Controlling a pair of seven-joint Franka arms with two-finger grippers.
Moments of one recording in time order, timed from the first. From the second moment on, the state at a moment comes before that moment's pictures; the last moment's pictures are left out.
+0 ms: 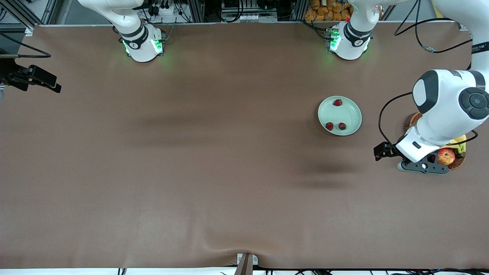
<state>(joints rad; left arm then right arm) 0.04 0.26 -0.11 -1.83 0.04 2.21 0.04 0.03 -0.02 -0.06 -1.52 0.03 1.40 0.05</state>
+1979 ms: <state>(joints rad) -0.03 0.05 0.01 -1.58 0.03 1.63 0.02 0.02 -0.02 -0.07 -1.53 0.03 1.40 0.05</state>
